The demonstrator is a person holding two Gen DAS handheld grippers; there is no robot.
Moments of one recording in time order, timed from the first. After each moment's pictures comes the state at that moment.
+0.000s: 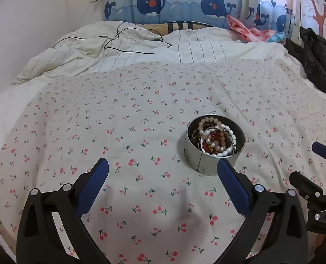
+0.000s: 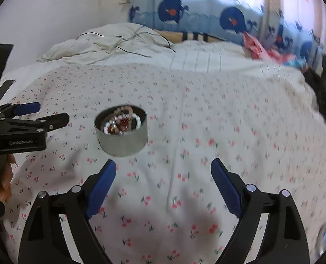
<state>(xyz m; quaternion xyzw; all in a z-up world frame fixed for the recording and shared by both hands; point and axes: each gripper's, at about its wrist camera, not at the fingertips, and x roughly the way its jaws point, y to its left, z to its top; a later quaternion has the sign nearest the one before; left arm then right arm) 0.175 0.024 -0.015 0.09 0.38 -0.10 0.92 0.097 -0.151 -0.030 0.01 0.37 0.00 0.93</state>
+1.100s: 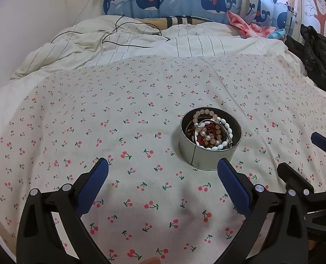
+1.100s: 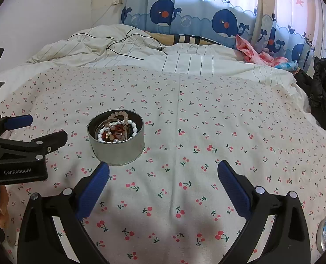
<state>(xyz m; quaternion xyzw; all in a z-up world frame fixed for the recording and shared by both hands) 0.174 0.018 -0.023 0.08 0.40 -0.10 0.91 0.106 -0.135 -0.027 -0.01 0.35 -0.03 0.93</state>
